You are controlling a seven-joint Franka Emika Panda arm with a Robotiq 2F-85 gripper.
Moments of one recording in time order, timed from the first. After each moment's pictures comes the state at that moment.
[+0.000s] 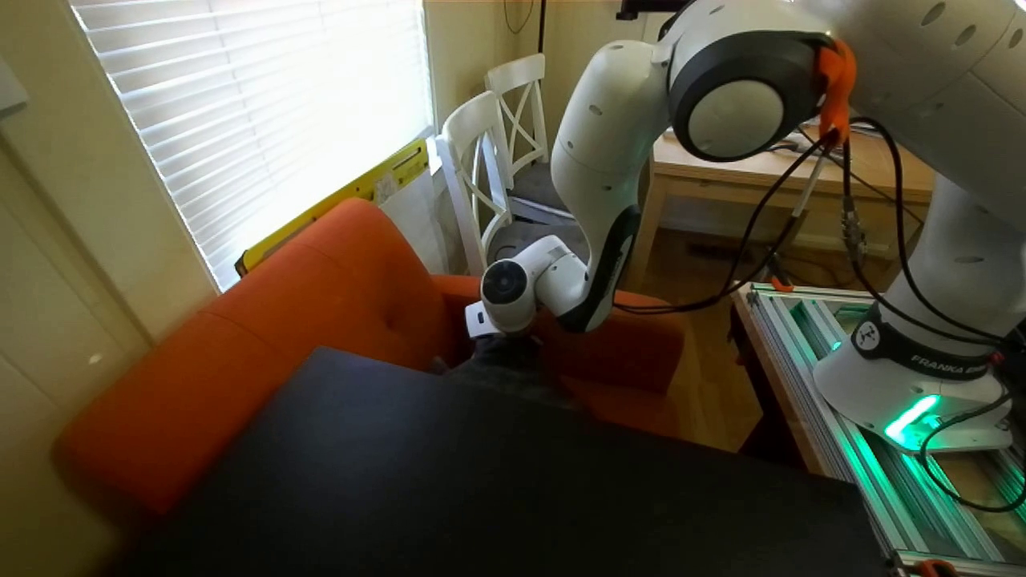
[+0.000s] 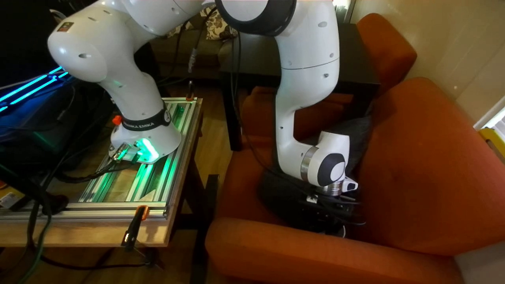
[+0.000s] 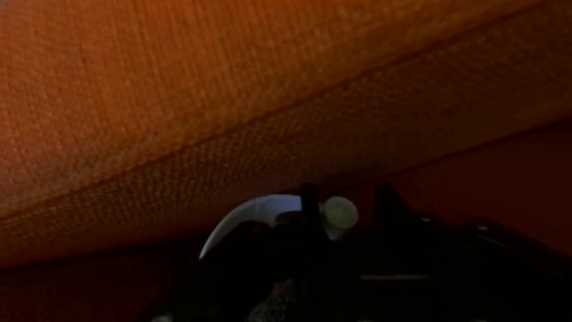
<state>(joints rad) -0.03 1.09 -0.30 -1.81 -0.99 2.81 -0.30</state>
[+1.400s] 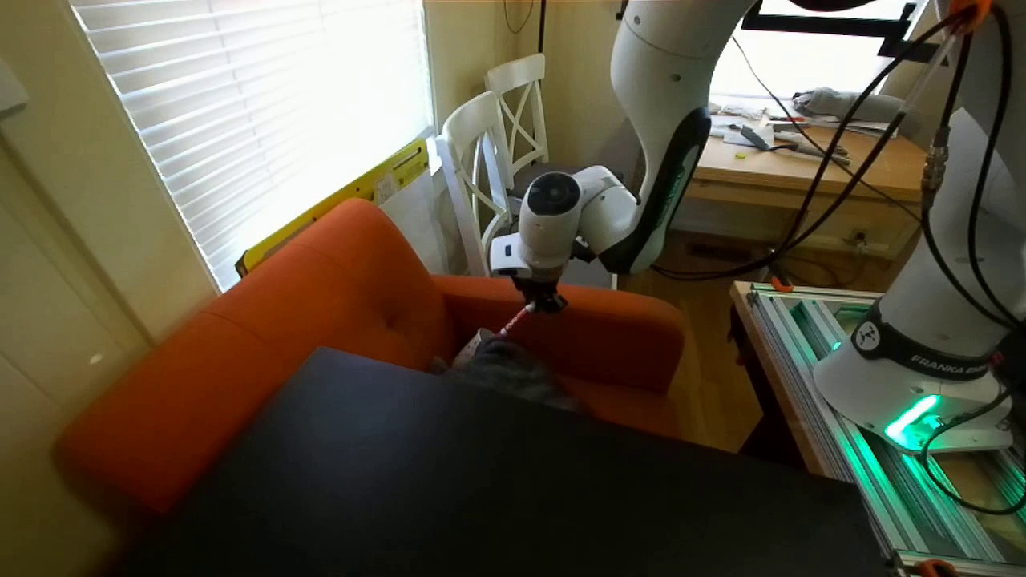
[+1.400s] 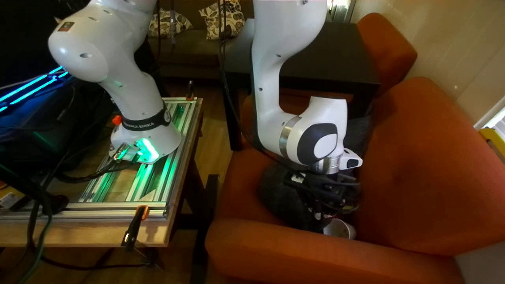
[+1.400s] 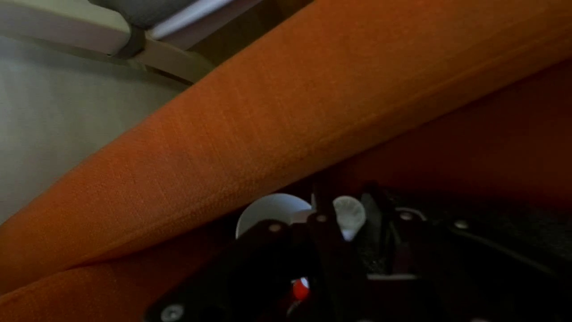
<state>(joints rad) -0.02 0.70 -0.39 -2.20 -1.00 3.00 -0.24</state>
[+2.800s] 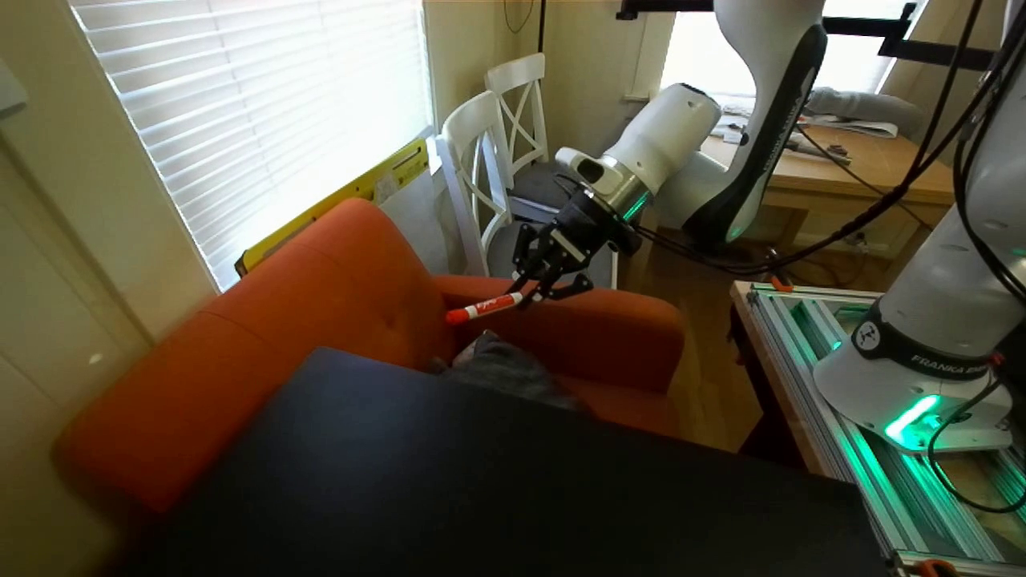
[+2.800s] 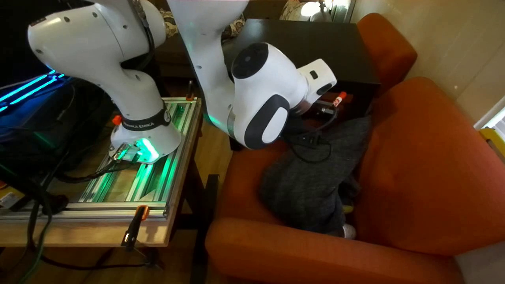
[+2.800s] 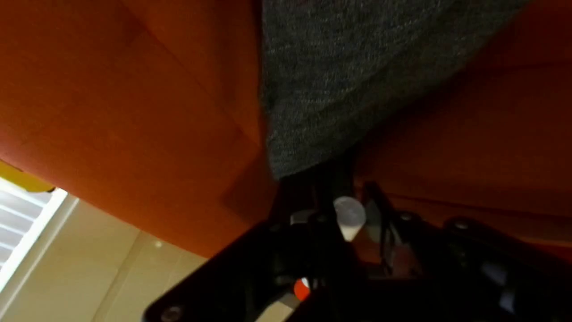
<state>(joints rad) -0.77 0.39 0.26 -2.55 -1.30 3.77 -0.21</state>
